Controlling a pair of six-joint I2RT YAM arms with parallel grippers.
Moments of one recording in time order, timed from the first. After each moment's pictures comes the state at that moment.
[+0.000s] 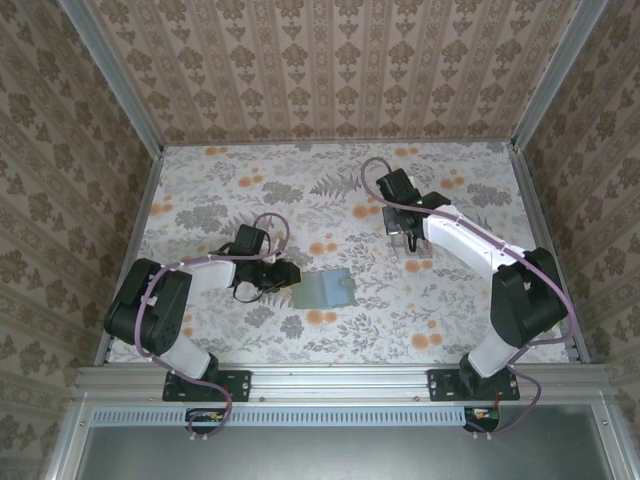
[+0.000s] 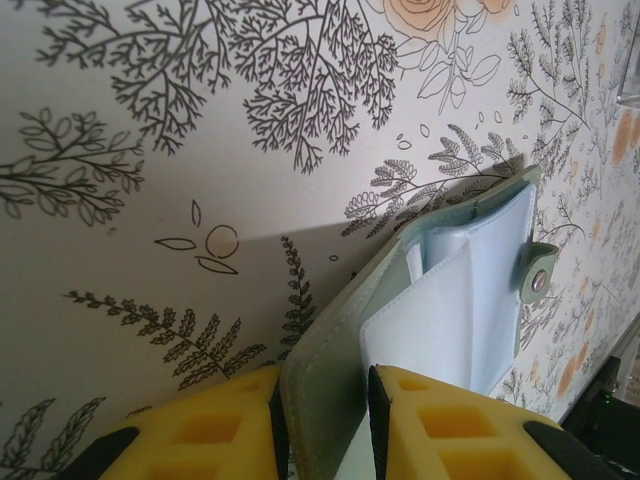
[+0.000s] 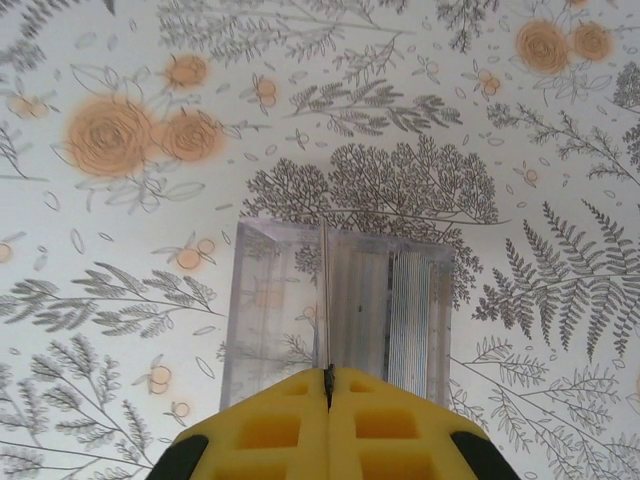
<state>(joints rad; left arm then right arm) -0.43 1.57 0.63 -0.14 0.62 -0.59 0.44 1.62 1.24 -0.66 0.41 0.29</state>
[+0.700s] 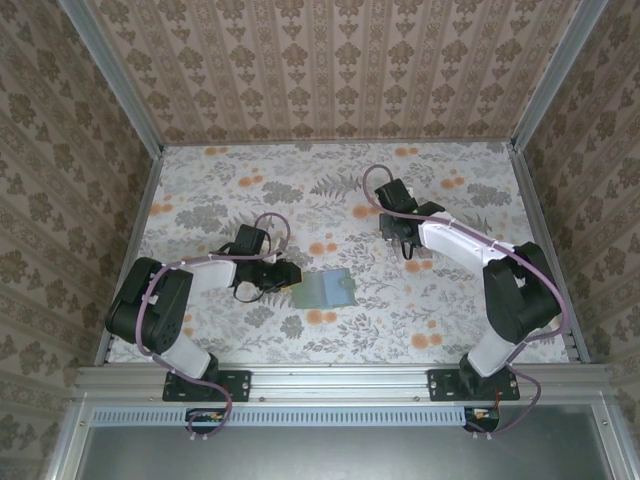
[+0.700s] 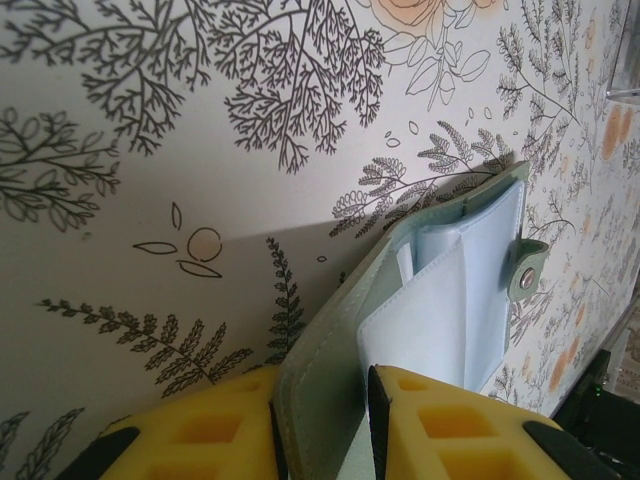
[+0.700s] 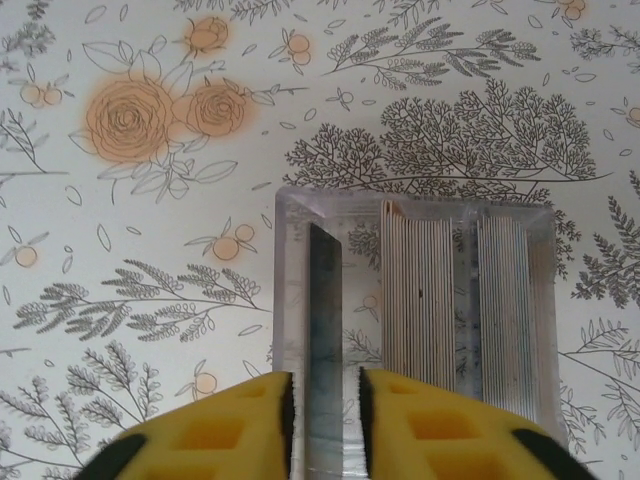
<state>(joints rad) -0.43 1.57 0.63 -0.12 0.64 -0.59 0.44 1.66 1.14 -0.53 0.33 0.41</state>
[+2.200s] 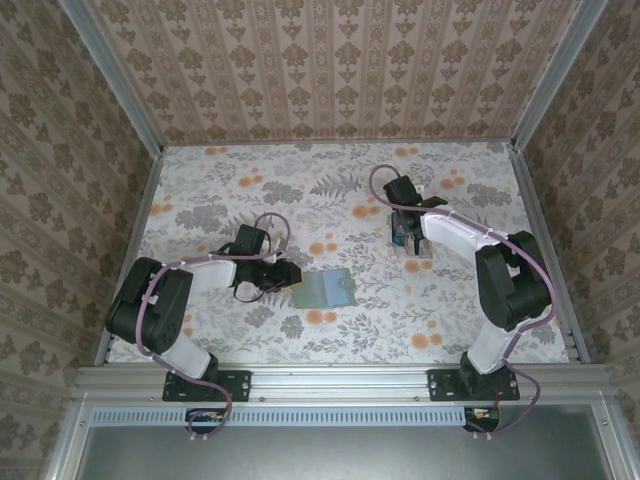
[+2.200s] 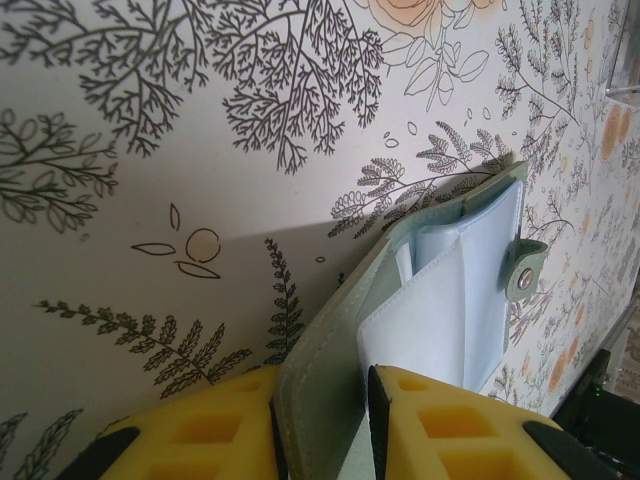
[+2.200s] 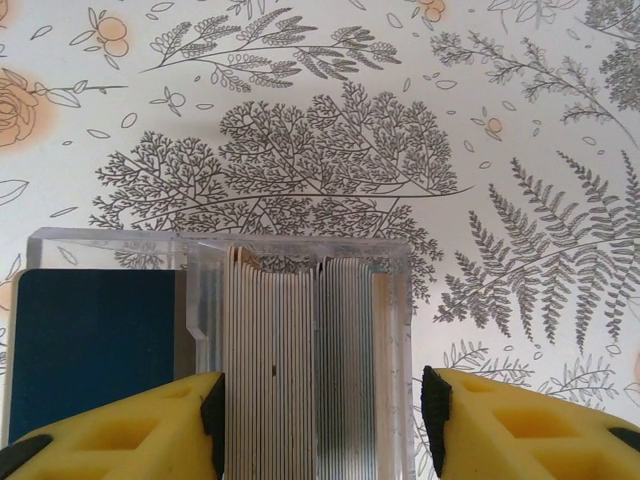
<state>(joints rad) -0.43 1.57 0.63 -0.12 0.64 -0.59 0.36 1.74 1.17 -0.57 0.48 0.31</state>
